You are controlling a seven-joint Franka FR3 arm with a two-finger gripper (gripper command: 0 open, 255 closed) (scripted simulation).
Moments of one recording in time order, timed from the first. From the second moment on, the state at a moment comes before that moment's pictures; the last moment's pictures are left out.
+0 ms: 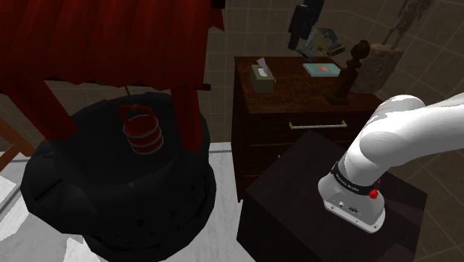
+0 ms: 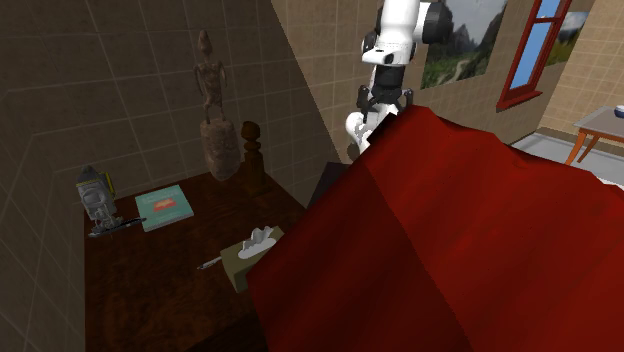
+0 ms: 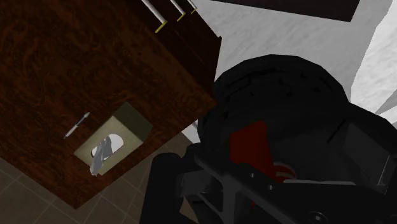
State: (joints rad) arm 0.01 -0.82 0.05 -2.32 0.00 1.58 -0.13
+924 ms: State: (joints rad) arm -0.05 -0.48 -0.02 -2.28 -0.17 1.84 -0.25
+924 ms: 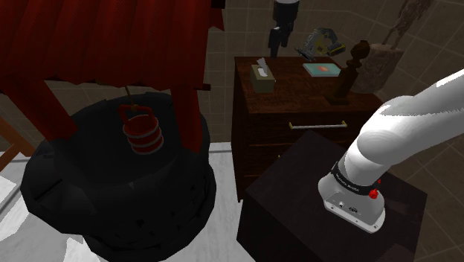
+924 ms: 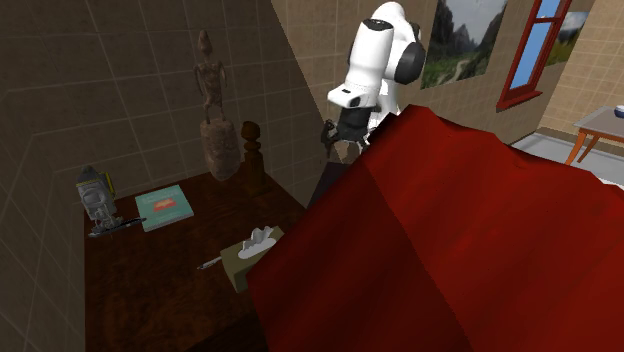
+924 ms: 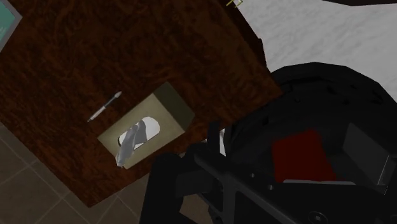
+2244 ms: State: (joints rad) arm -0.14 0.24 -0.11 -1.79 -0.37 2.06 -0.39
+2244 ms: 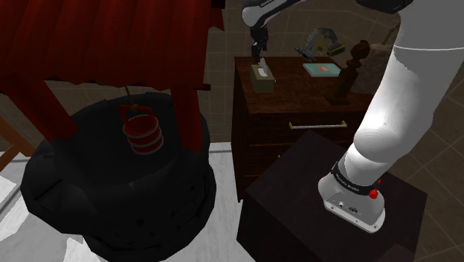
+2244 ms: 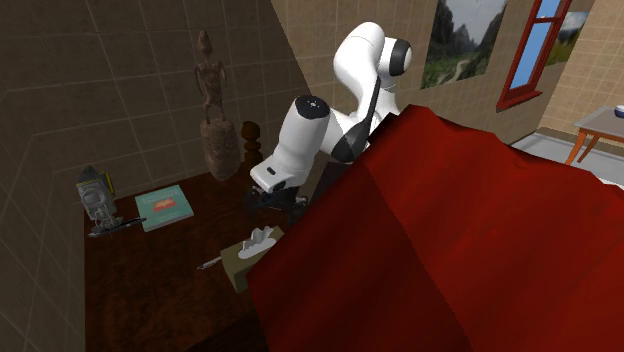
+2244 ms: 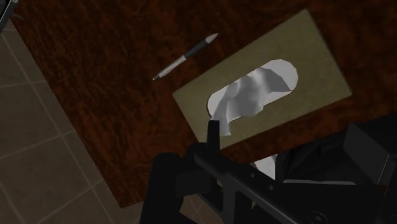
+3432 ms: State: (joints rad) arm -0.18 0.48 -0.14 -1.61 -0.40 2.14 -0.42
